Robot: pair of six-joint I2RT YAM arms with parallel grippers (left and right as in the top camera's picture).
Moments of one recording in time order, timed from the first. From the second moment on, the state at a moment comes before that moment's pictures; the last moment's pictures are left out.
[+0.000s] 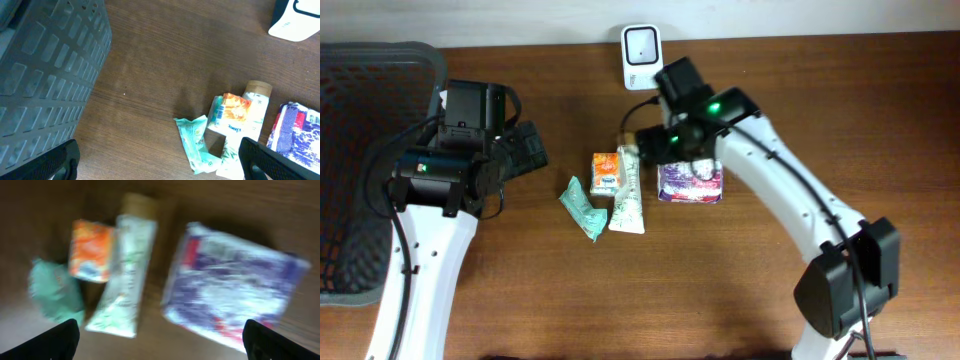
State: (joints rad) left arm -0.15 1.40 1.54 -1.14 -0.22 -0.43; right arm 0.45 1.90 1.74 -1.03 -0.08 0.29
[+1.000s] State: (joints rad) left arm -0.15 1.40 1.54 -1.14 -0.22 -0.43; right arm 0.11 1.56 1.06 0.07 -0.89 0.21
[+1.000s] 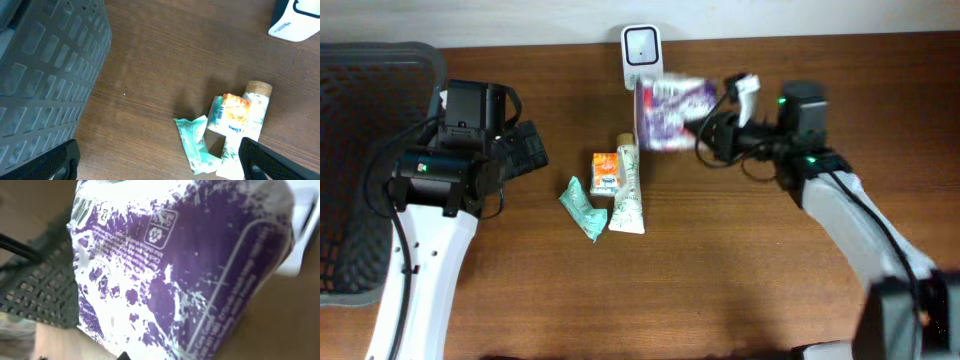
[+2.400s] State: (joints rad) left arm -0.15 1.40 1.54 -1.14 -0.22 -0.43; right arm 0.16 1.68 1.35 -0.67 0.07 0.34
